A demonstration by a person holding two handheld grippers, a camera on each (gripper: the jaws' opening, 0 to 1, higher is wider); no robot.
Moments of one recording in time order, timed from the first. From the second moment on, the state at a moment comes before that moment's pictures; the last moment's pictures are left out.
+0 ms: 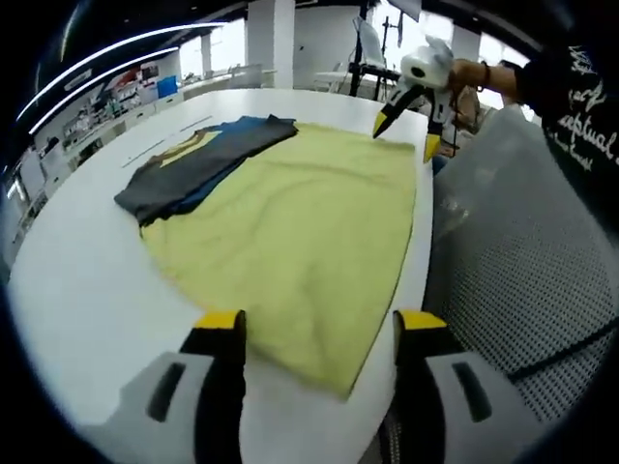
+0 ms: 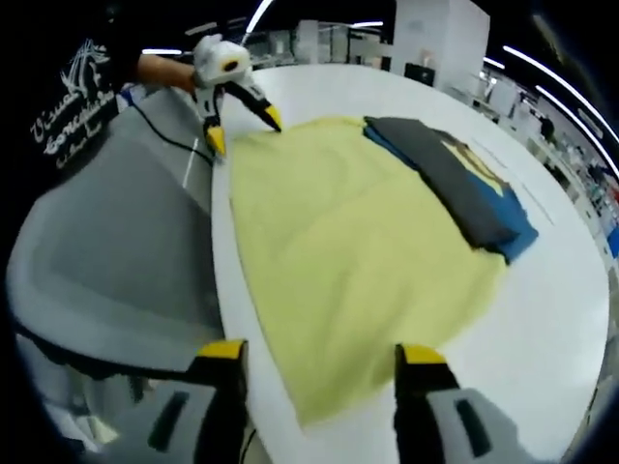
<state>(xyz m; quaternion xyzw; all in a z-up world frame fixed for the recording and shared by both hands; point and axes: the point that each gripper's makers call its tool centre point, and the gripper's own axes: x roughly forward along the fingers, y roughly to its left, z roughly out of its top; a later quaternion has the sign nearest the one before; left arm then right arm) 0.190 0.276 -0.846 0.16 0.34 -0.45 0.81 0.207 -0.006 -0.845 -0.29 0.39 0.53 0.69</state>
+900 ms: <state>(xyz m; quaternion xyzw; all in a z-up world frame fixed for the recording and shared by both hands) 0.196 0.271 -0.842 0.20 0.34 -0.46 0.80 0.223 -0.006 -0.851 -0.31 0.38 0.53 0.69</state>
